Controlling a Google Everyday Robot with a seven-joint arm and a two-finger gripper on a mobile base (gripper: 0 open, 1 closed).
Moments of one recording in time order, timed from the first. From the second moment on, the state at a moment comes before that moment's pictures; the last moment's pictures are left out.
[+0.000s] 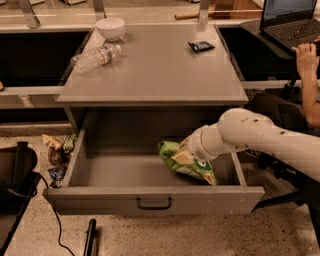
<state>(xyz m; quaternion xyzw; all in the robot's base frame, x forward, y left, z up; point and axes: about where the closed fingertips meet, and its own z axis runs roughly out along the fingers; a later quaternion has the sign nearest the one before) 0.566 -0.070 0.680 -0.50 0.80 0.13 0.31</state>
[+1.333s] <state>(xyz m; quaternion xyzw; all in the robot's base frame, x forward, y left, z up) 0.603 -0.100 0.693 -0.47 0.80 0.12 0.34</state>
